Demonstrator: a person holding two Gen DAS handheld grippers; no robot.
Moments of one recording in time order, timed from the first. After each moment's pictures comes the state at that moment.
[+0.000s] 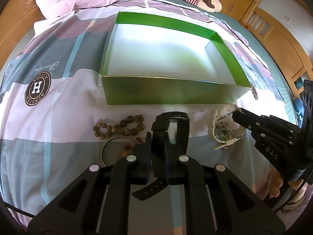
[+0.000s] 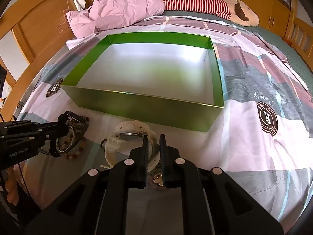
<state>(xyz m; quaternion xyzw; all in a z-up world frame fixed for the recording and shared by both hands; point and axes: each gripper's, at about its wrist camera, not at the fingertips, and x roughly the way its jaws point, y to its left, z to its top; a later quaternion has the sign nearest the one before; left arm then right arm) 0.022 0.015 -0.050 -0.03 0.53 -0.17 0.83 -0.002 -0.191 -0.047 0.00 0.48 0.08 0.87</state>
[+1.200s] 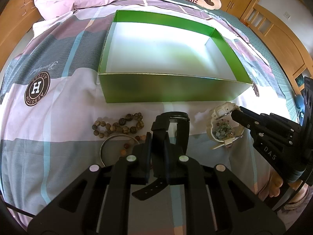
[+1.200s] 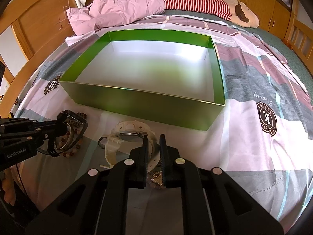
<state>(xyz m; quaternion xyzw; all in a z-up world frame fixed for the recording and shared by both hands) 0.021 0.013 -0.053 -0.02 0.53 -0.17 0.83 -0.004 -0.188 -0.050 -0.01 0.48 0.08 0.87</state>
